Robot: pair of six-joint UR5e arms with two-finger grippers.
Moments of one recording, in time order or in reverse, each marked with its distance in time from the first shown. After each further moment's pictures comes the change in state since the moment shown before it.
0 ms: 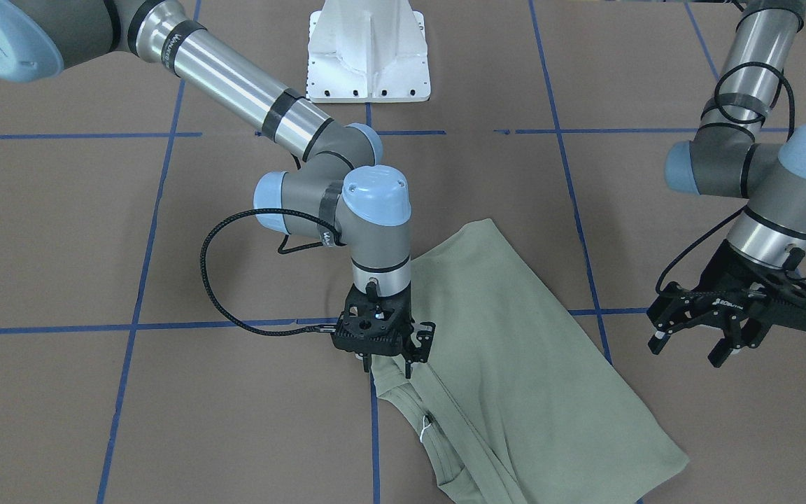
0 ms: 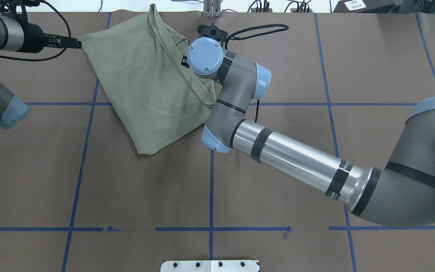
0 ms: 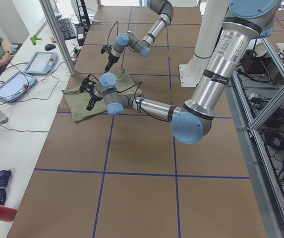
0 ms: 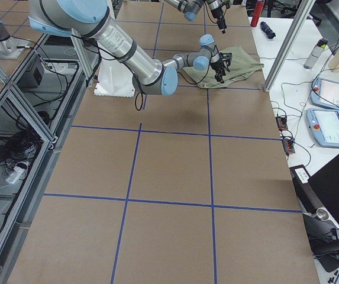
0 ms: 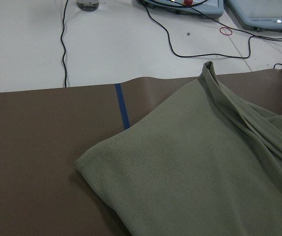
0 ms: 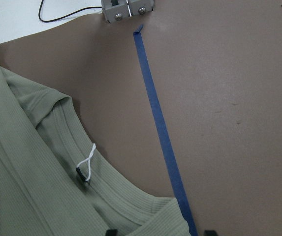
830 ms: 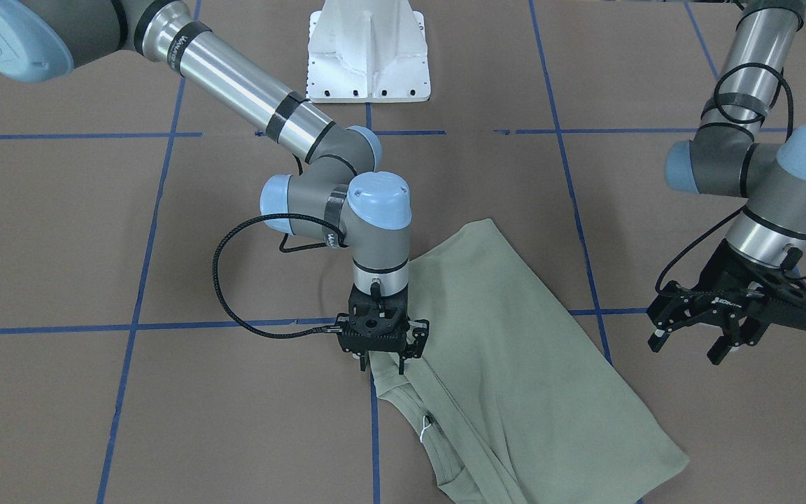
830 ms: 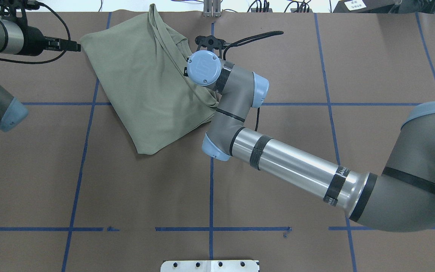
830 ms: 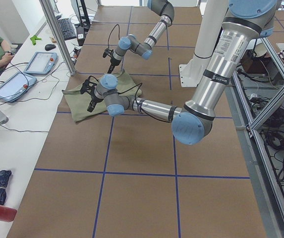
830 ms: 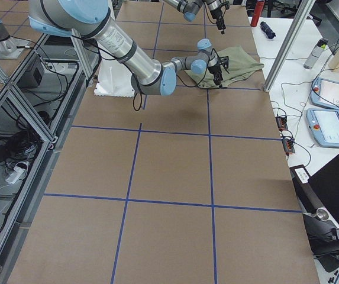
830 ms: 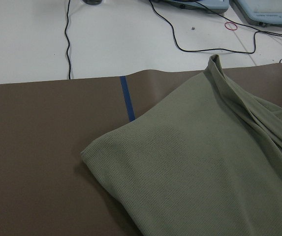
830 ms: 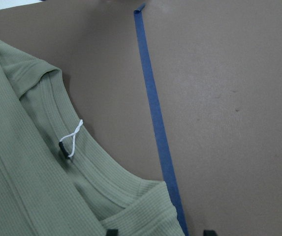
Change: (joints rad) left arm 0.005 0.007 0.001 -0.001 -0.001 0.000; right arm -0.025 -0.004 -0.023 0.002 -0.033 -0.056
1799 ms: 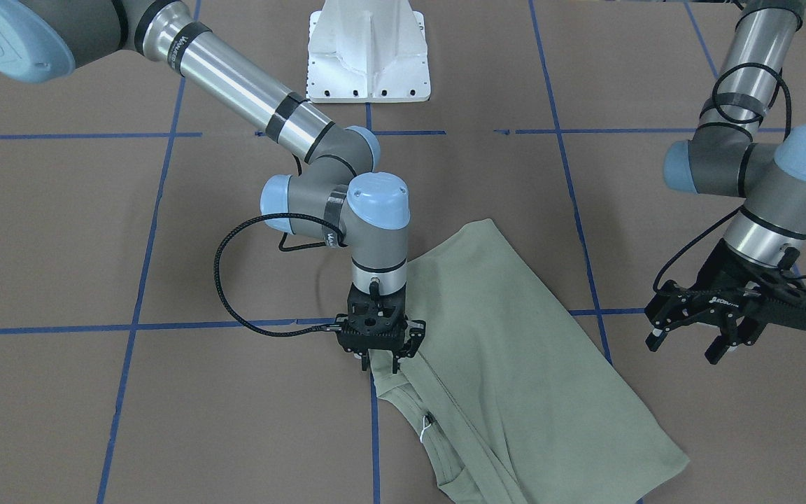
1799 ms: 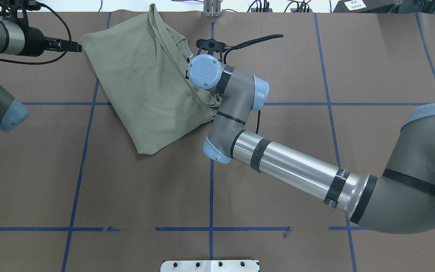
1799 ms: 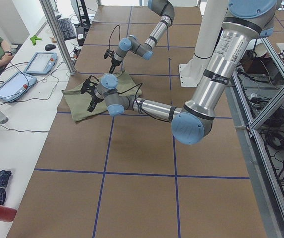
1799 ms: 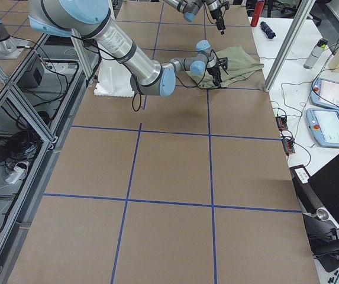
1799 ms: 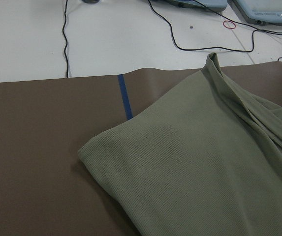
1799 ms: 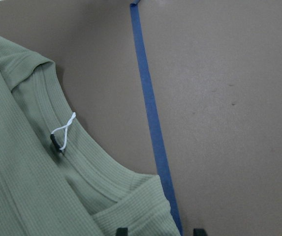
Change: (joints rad) left arm 0.003 0.000 -0.001 -0.001 0.001 0.000; right arm -0.007 -0.007 -0.002 0.000 -0.010 -0.003
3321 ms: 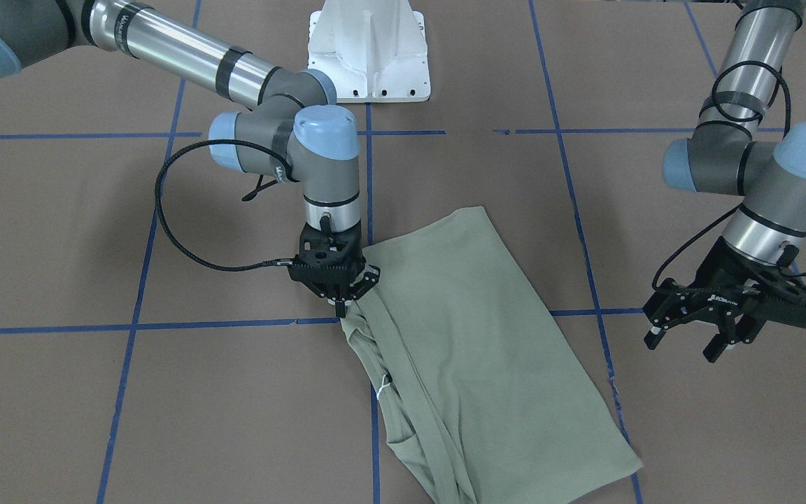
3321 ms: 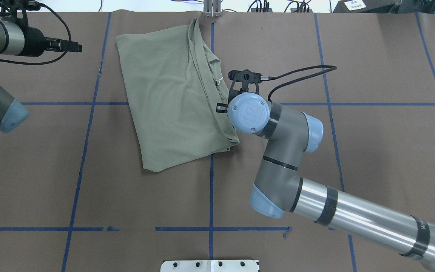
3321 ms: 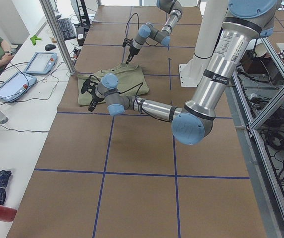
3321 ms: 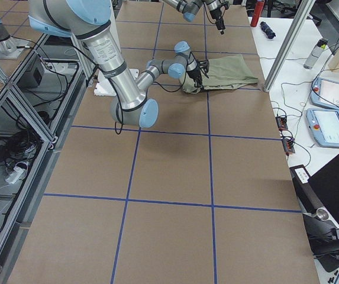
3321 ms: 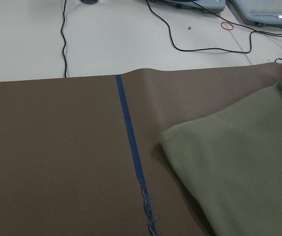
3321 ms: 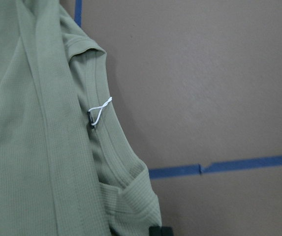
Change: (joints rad) left arm 0.002 0.005 -0.009 -0.004 -0.001 -0.008; right arm -0.112 -0.469 0.785 -0.322 -0.050 0.014
